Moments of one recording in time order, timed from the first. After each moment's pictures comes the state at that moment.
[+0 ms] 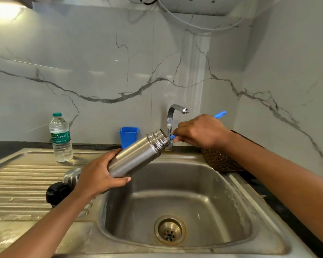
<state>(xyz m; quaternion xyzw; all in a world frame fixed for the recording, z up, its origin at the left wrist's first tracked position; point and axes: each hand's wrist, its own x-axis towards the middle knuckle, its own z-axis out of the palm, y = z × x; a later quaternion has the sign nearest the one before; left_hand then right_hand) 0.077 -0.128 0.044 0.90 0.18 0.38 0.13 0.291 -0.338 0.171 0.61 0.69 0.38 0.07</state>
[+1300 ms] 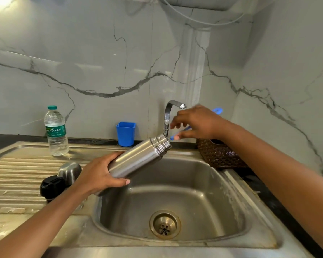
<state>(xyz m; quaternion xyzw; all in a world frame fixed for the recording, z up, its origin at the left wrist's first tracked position) 0.083 -0.132 0.038 0.92 0.17 0.29 0.21 0.304 -0.339 0.182 0.70 0.66 0.27 0.03</state>
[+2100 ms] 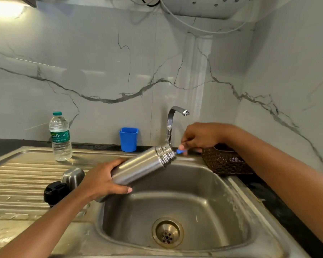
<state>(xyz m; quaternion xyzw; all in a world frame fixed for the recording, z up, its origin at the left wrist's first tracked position) 0.083 -0.130 0.039 0.92 0.16 0.24 0.26 0.296 -0.337 0.186 0.78 0.63 -0.03 0.02</state>
